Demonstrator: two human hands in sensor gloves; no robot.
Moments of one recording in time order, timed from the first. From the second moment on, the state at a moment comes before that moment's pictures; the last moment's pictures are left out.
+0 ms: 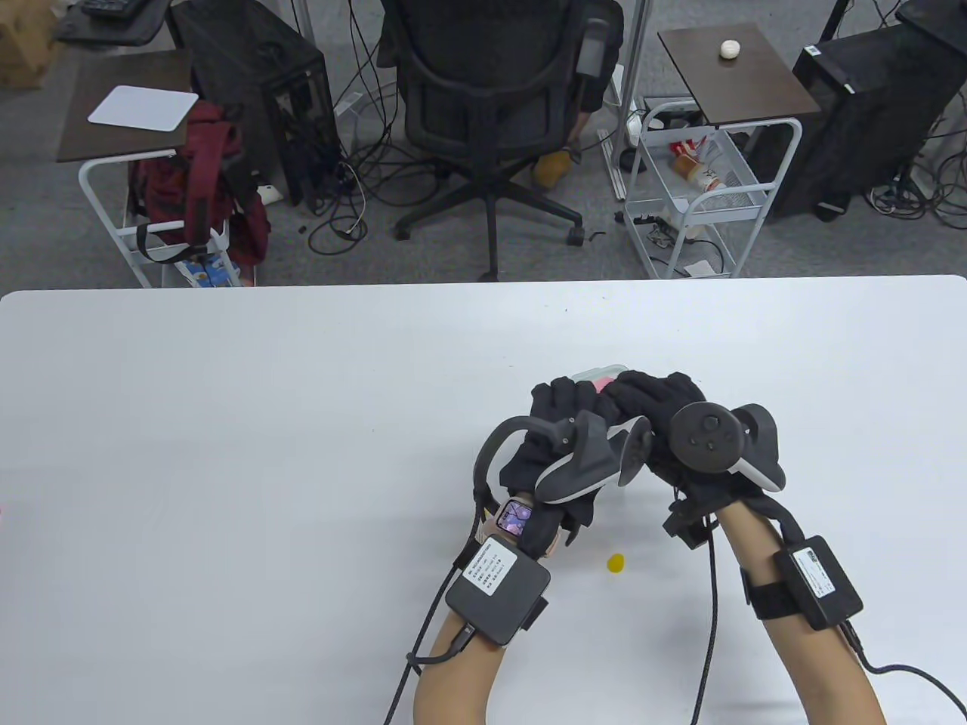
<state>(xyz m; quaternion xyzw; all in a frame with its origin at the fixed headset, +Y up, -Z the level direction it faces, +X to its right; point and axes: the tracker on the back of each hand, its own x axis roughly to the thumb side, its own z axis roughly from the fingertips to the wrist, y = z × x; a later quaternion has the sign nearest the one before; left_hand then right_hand) 0.055 -0.612 -0.332 0.01 -0.16 -0.07 0.98 0.205 -0.647 -0.350 0.20 -0.09 0.95 0.21</state>
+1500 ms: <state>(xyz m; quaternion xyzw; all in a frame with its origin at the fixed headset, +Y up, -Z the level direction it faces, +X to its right) 0.048 -0.609 -0.335 0.00 -0.18 -0.04 0.98 0.200 -0.649 -0.345 0.19 -0.10 0.96 0.21</state>
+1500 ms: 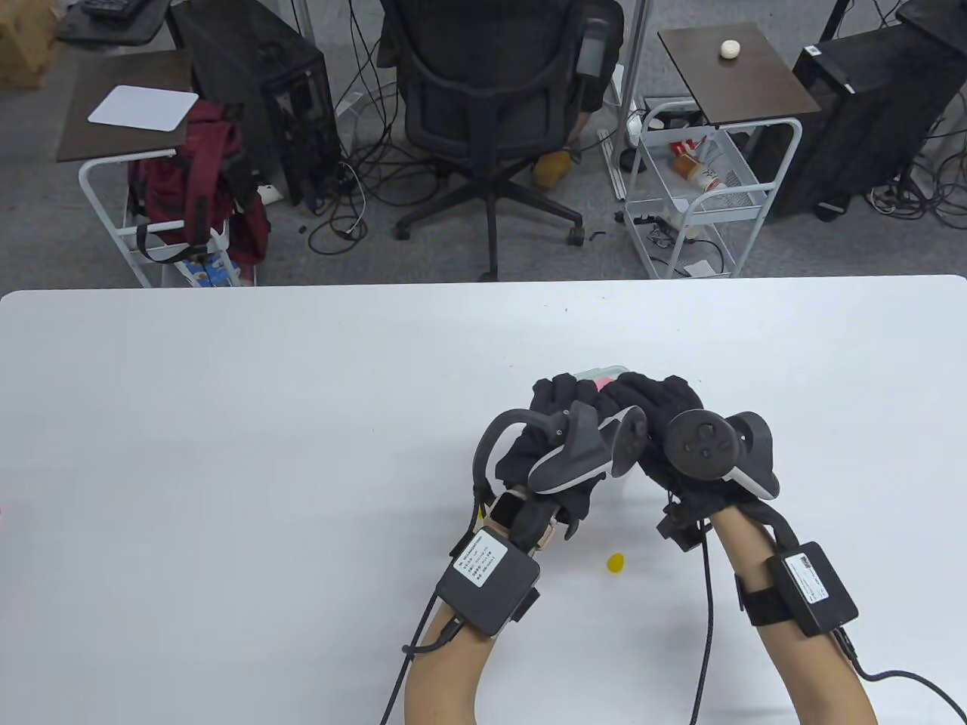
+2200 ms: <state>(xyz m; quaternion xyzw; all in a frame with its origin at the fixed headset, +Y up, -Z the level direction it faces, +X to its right) 0.049 -0.606 -0.331 0.00 -0.19 -0.04 0.98 0.199 -0.650 -0.343 0.19 -0.10 0.95 0.20</state>
